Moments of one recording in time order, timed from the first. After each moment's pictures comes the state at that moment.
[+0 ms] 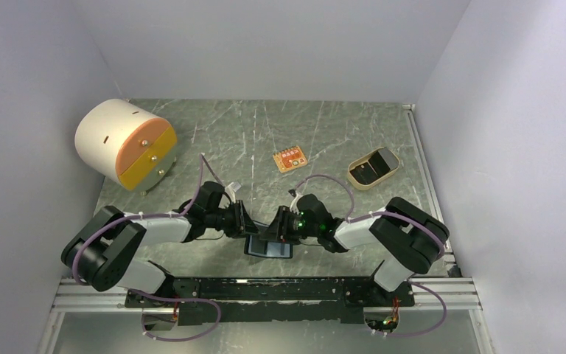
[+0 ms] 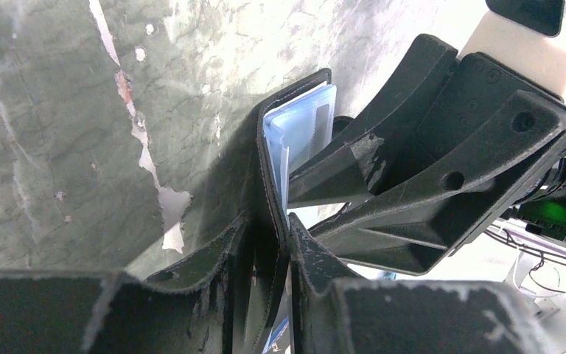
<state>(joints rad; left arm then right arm) -0.59 1.42 0.39 0.29 0.57 -0.91 0.86 1.59 0.41 0.62 -0.35 1.03</state>
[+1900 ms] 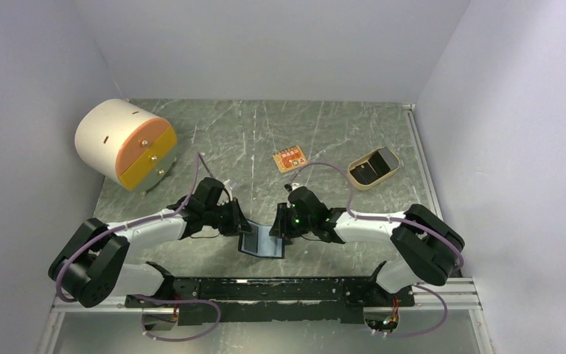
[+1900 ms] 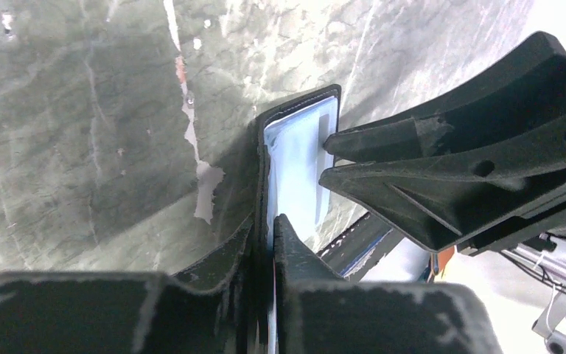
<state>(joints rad) -0.59 1.30 0.46 0.02 0.45 -0.88 0.89 1.47 0.58 0.12 -0.14 0.74</state>
